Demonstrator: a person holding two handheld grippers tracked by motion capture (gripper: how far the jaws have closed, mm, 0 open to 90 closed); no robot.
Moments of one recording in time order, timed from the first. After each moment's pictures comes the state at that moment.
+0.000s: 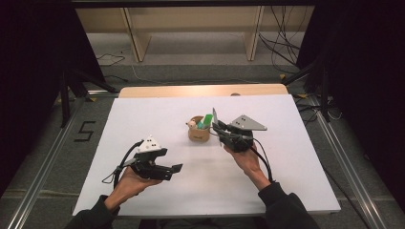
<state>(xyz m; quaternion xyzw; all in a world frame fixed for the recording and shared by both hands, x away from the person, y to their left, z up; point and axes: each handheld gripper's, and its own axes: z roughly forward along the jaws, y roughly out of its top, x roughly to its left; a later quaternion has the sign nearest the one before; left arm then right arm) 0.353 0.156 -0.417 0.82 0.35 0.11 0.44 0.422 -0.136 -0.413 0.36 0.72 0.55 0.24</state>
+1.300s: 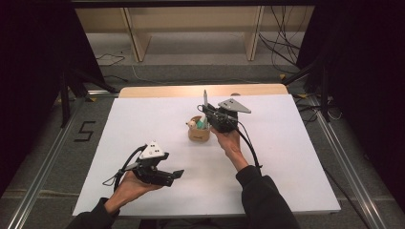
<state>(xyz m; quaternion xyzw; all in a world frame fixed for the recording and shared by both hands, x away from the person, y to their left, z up) 0.346 0.151 -0.422 0.83 0.33 0.12 0.42 0.481 -0.099 -0.417 0.40 0.67 0.57 0.23</state>
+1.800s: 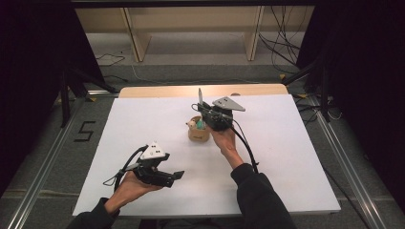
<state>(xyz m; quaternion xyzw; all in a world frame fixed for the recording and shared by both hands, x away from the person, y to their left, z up) 0.346 0.150 -0.422 0.84 0.33 0.11 0.42 0.486 -0.084 -0.415 0.39 0.68 0.57 0.24</state>
